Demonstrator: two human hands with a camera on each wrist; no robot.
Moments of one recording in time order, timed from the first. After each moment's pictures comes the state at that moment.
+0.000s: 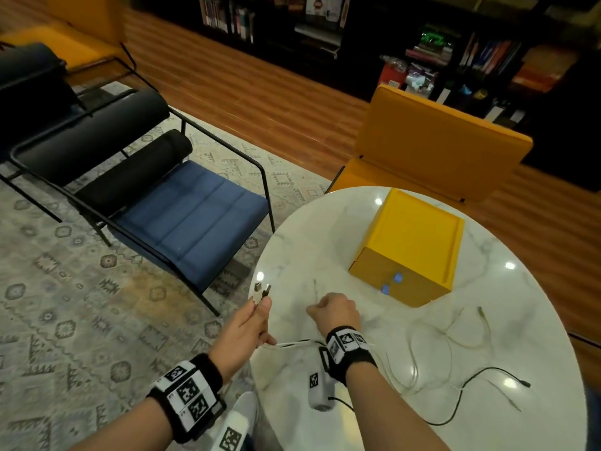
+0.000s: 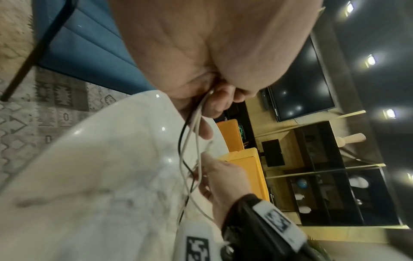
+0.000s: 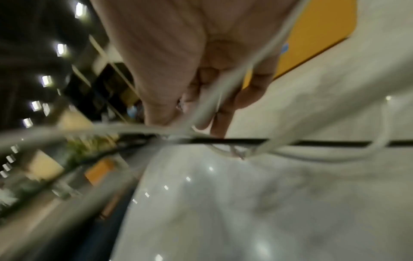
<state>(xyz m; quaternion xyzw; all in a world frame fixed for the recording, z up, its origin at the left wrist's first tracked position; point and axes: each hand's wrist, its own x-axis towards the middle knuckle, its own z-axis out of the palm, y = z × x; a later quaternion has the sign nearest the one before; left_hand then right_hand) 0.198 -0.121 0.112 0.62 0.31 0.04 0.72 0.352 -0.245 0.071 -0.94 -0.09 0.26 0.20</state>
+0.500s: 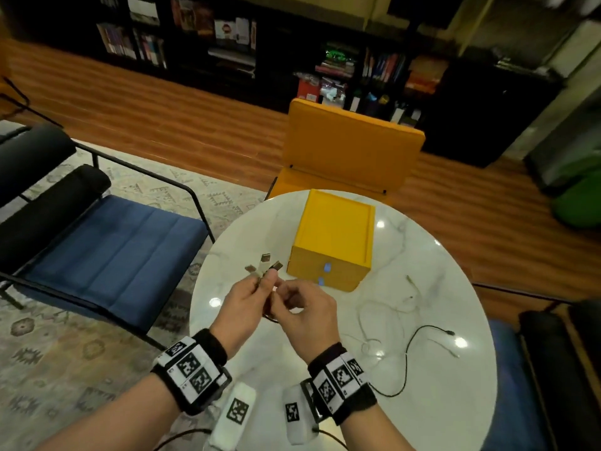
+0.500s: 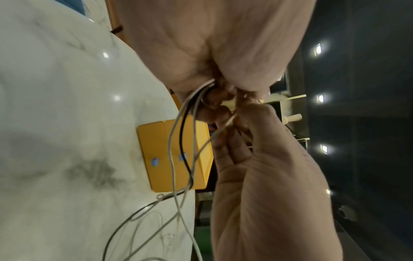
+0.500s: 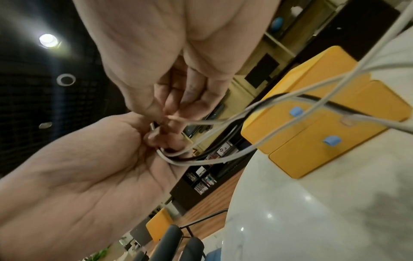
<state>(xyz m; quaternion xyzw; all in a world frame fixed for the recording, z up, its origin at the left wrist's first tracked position) 0.285 -0.182 0.171 0.67 0.18 0.04 0.72 0.316 -0.311 0.169 -0.81 -0.20 -0.02 0.55</state>
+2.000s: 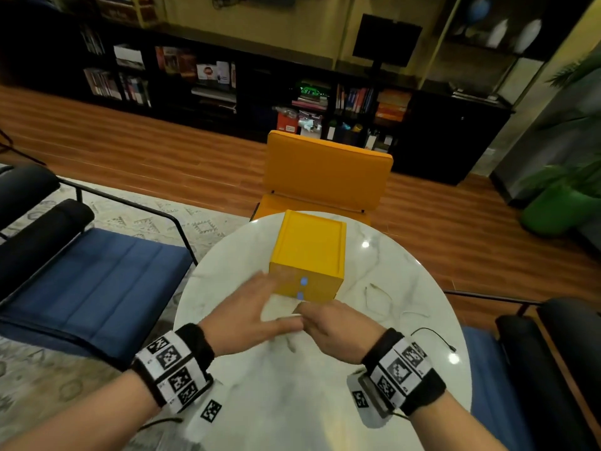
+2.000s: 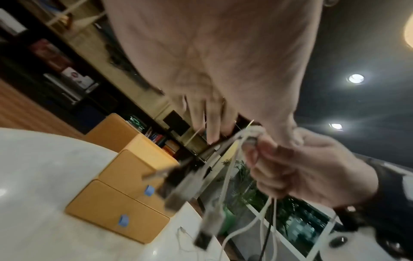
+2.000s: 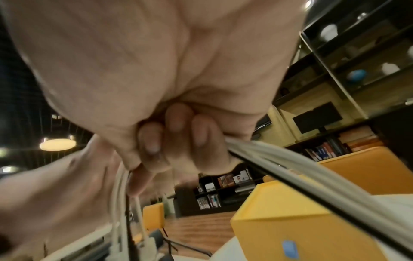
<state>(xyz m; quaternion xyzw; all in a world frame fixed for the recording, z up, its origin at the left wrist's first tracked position) 0.285 -0.195 0.229 0.92 -0.12 -0.02 0.38 0.341 -0.407 0.249 -0.86 -0.44 0.16 0.18</state>
